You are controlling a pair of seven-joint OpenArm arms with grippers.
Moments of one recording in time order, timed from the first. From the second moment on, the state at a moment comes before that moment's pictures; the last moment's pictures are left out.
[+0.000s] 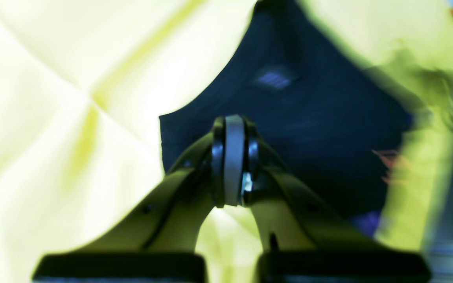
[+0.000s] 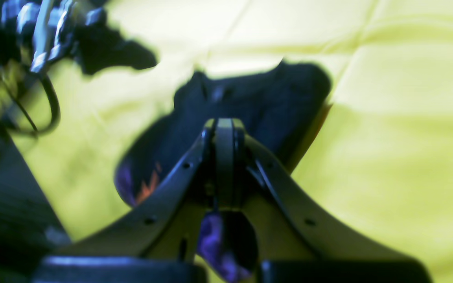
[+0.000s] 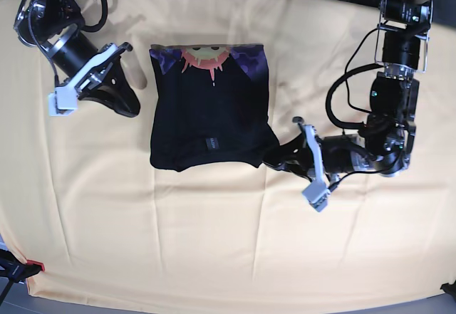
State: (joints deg) left arm -18.6 -25.7 8.0 88.6 -68.2 -43.9 68.4; right arm -21.3 4.8 29.3 119.3 63.8 40.5 -60.6
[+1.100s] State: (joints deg) left arm 75.6 -29.0 -36.5 122.8 -81.6 -45.3 78.8; right arm -72.8 9.8 46.8 121.4 79.1 40.7 -81.6
